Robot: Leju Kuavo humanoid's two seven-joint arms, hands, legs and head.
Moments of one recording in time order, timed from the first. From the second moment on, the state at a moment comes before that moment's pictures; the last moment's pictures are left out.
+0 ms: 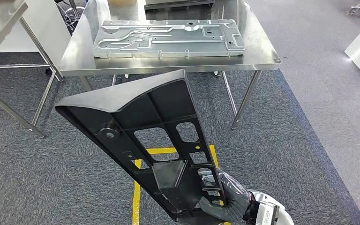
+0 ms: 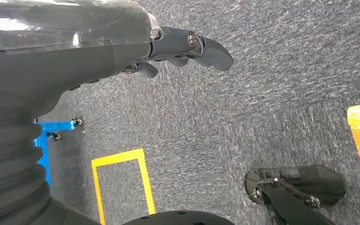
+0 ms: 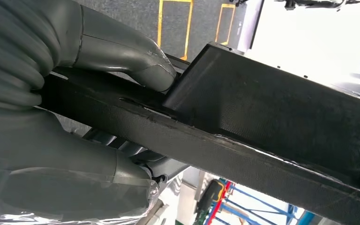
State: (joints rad) left arm -0.10 -0.19 1.07 -0.20 -1.27 0.21 -0.06; right arm 0.06 -0.24 0.35 -1.87 0.06 0.44 -0.53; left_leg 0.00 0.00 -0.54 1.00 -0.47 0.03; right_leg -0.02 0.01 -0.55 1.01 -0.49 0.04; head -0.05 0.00
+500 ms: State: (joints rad) left arm -0.10 -0.19 1.07 -0.20 -1.27 0.21 -0.06; right arm 0.07 -0.24 0.34 -1.89 0.06 0.44 -0.53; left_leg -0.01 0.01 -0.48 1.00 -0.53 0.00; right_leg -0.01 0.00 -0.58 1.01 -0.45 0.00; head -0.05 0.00
